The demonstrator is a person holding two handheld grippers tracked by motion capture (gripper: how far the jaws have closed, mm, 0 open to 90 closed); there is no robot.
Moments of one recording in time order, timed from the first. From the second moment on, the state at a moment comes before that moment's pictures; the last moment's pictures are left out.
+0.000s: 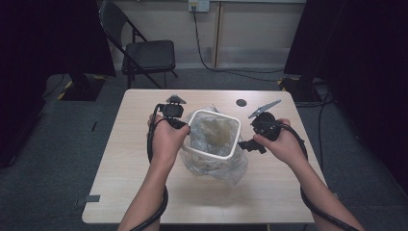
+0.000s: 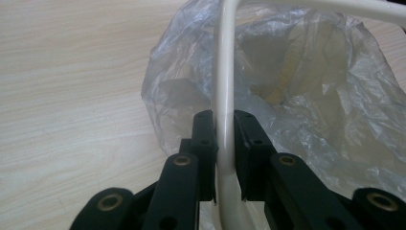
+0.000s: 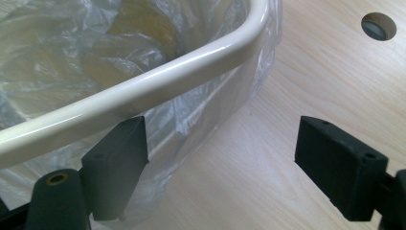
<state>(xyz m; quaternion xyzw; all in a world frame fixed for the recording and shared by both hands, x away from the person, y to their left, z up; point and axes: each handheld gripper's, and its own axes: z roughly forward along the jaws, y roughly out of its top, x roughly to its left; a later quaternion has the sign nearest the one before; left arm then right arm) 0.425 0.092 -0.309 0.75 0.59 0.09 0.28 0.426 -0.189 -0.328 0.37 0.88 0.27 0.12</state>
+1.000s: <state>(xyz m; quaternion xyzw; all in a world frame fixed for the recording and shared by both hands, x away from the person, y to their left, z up) 0.424 0.109 -0.319 0.76 0.56 0.10 0.32 0.435 -0.196 -0.337 0.39 0.87 0.26 0.11</state>
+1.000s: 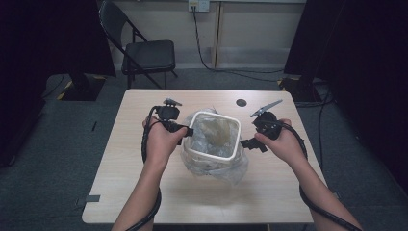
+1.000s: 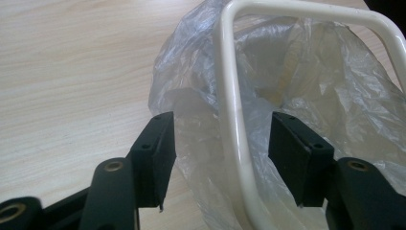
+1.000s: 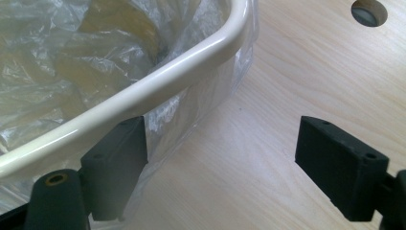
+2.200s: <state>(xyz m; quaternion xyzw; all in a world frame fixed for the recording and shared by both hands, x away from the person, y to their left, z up) 0.420 0.095 -0.306 0.73 0.62 0.07 0.29 0.433 -0.196 -0.321 0.39 0.87 0.28 0.12</state>
